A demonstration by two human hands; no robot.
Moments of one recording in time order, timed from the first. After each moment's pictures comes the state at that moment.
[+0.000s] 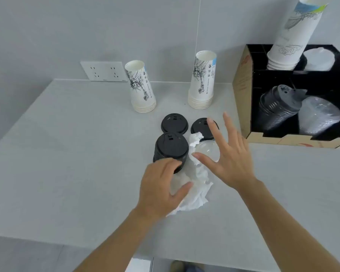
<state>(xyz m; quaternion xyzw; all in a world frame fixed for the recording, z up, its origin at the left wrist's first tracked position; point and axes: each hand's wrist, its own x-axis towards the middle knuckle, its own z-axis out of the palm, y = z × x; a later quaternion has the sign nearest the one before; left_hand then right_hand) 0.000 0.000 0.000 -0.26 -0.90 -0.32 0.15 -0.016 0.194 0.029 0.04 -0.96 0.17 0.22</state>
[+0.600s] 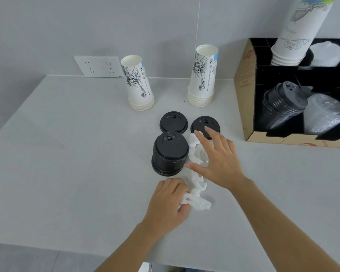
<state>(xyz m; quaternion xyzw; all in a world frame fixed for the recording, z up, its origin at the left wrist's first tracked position) 0.013 0.007 -0.049 -0.31 -0.91 -0.28 0.06 -0.035 0.189 -0.005 0.05 -0.99 0.12 0.09</state>
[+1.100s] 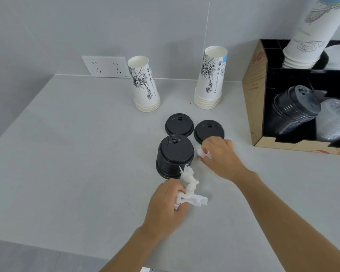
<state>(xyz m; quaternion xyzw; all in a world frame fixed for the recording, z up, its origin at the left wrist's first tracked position) 0.011 0.000 -0.042 -0.21 -0.87 -0.44 0.02 -0.066 0.199 -0.018 0.09 -0.98 0.19 0.02</state>
